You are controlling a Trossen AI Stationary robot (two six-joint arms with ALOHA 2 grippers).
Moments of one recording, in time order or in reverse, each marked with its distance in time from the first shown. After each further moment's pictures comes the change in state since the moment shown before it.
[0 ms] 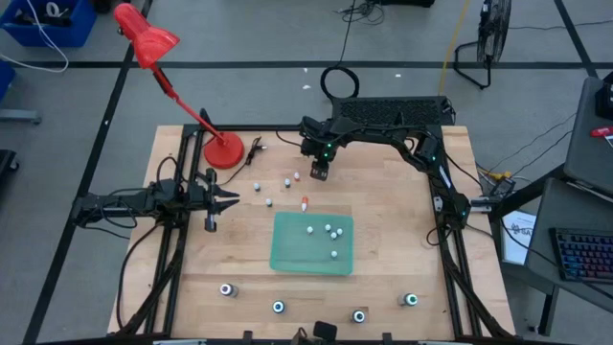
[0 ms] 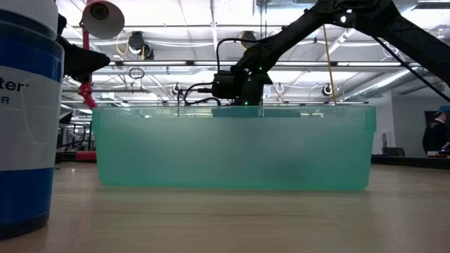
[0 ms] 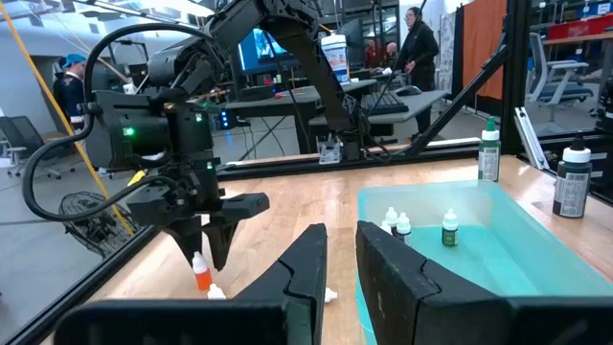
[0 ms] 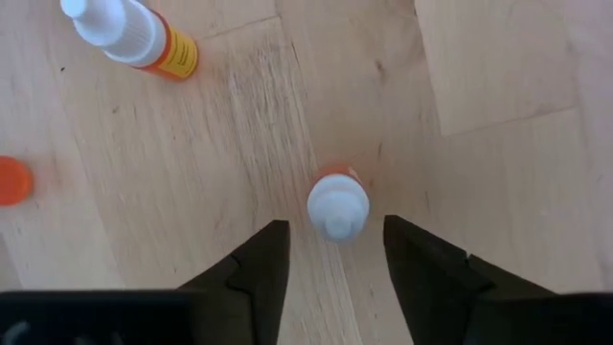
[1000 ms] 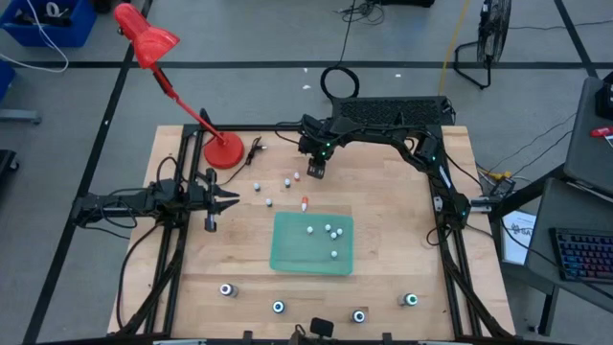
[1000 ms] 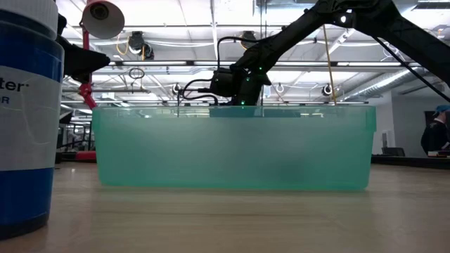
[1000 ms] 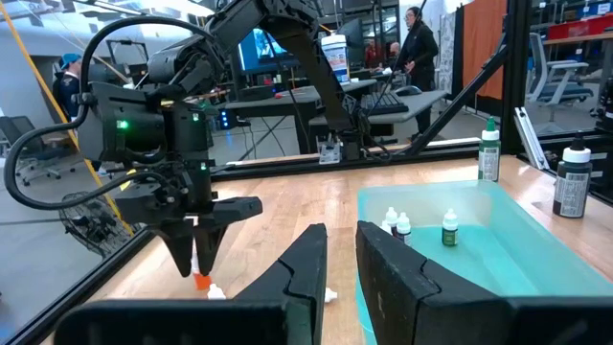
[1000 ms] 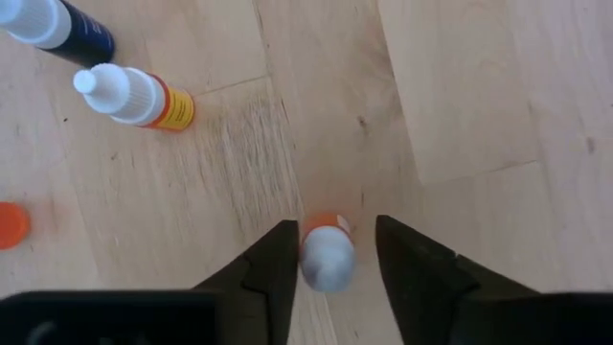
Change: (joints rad) left arm 0.000 0.000 0.000 0.000 0.000 0.000; right arm 0.000 0.000 0.001 0.077 0.003 -0.002
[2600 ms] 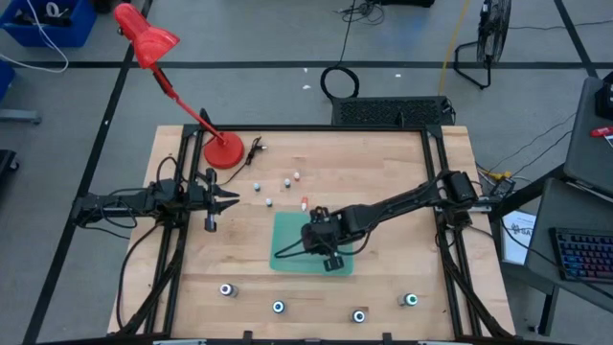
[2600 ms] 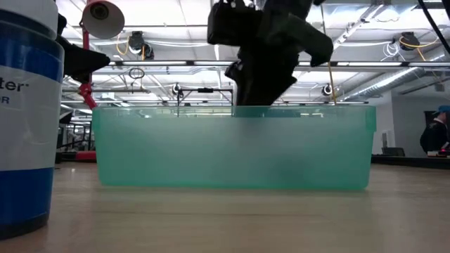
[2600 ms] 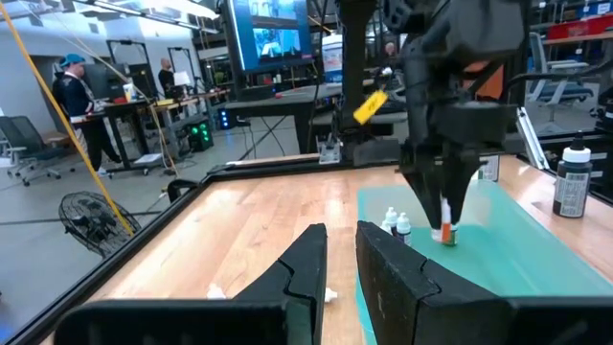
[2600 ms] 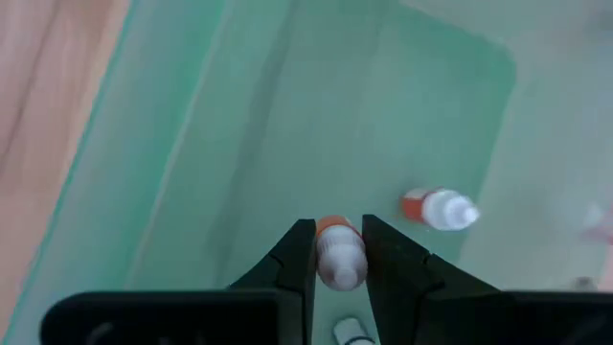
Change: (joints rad) left arm 0.000 0.000 0.000 0.000 0.000 0.000; right arm 0.700 -0.293 -0.323 0.123 0.187 0.146
